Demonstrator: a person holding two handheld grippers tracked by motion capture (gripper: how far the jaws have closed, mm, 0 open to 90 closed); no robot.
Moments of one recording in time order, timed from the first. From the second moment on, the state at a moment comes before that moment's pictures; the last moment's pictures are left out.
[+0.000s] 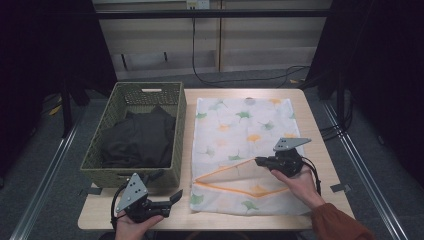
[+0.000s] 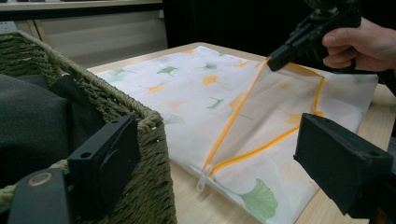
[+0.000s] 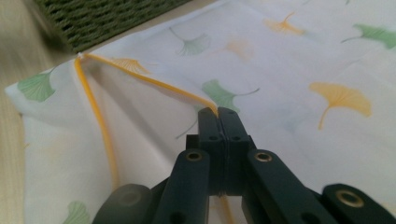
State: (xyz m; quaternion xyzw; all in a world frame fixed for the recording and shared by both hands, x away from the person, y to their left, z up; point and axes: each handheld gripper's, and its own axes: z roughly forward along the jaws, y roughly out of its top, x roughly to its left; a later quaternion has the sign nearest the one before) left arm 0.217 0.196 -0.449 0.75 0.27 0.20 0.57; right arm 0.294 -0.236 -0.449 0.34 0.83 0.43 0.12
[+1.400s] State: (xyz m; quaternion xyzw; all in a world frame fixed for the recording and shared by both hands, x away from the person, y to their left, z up) left arm 0.259 0.234 -0.396 0.76 0.29 0.17 0.57; right arm 0.319 -0.230 -0.408 0.34 0.77 0.50 0.17
